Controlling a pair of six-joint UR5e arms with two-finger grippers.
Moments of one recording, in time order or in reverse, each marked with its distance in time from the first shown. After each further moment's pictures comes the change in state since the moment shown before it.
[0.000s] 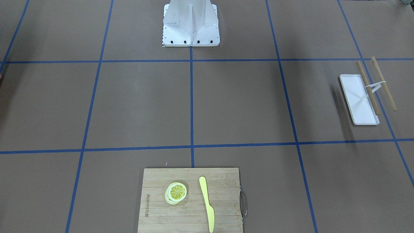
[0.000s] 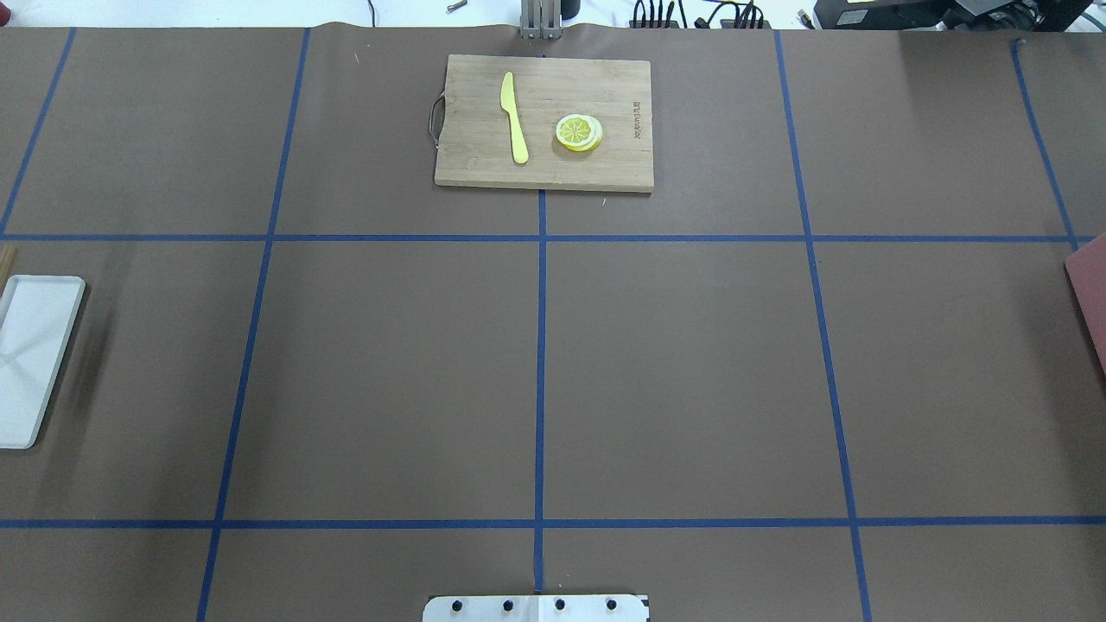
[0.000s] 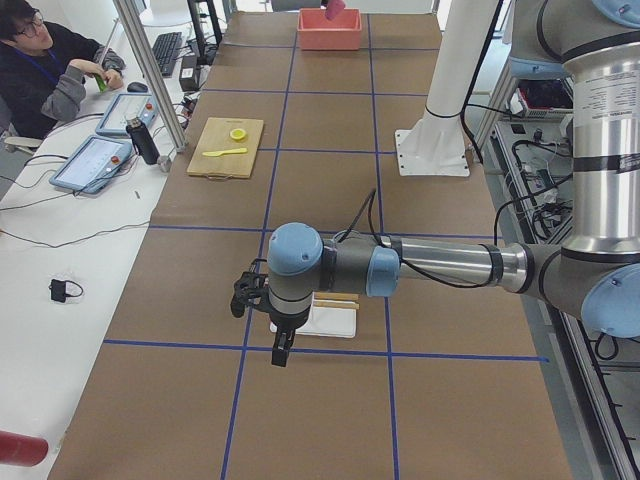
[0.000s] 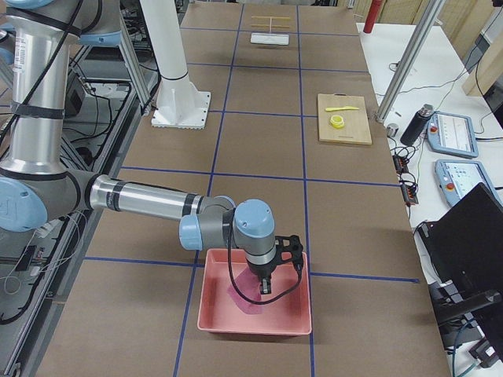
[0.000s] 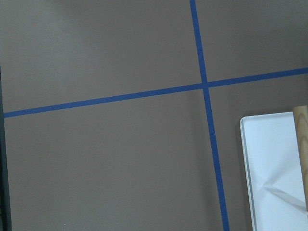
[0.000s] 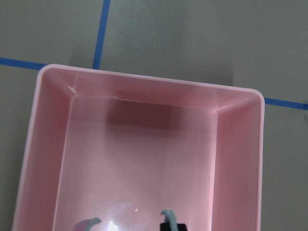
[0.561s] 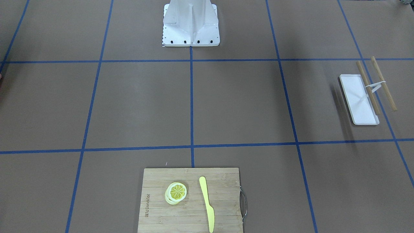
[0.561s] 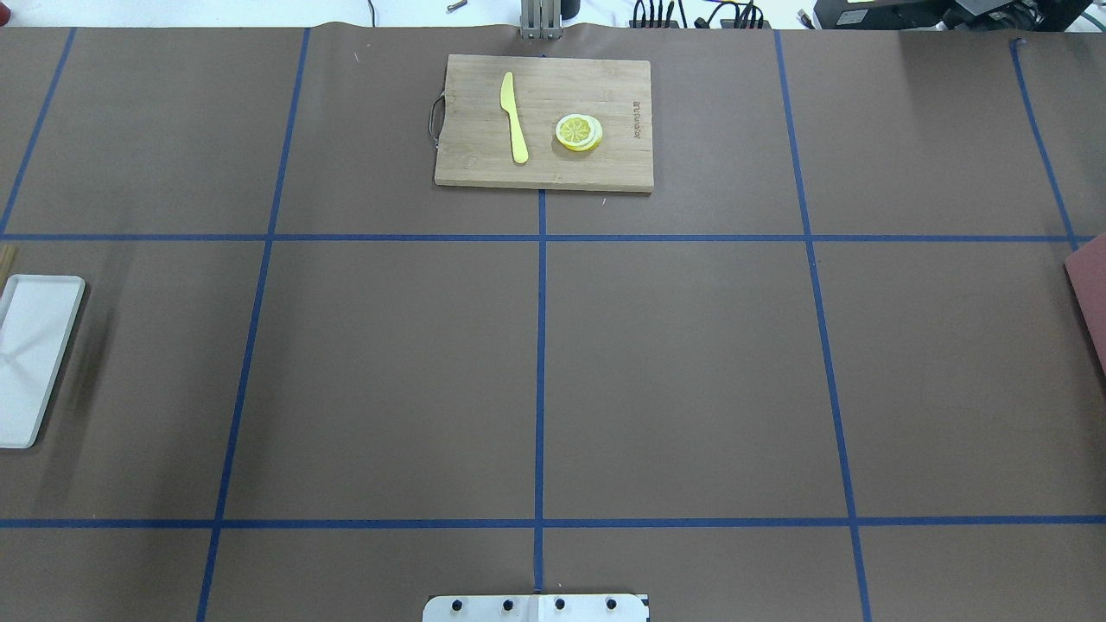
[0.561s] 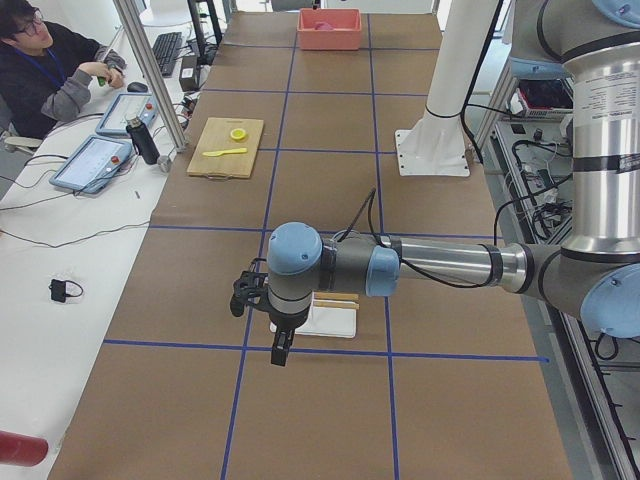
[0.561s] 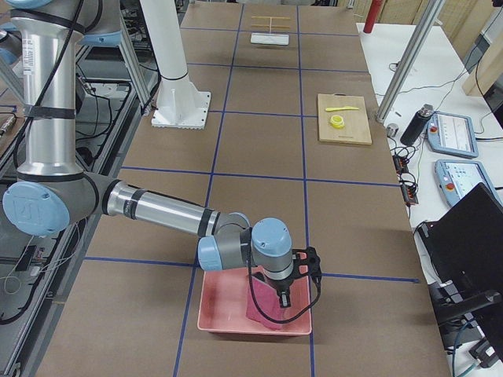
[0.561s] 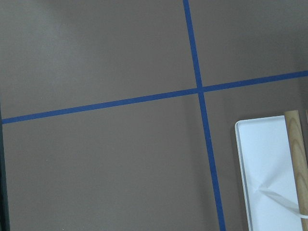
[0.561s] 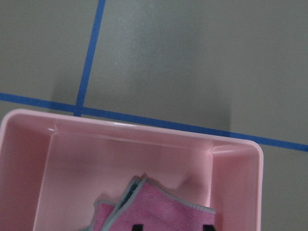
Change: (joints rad) left arm 0.000 -0.001 0.001 -0.001 -0.002 -0.001; right arm -0.007 0.120 -0.151 0.118 0.035 0.047
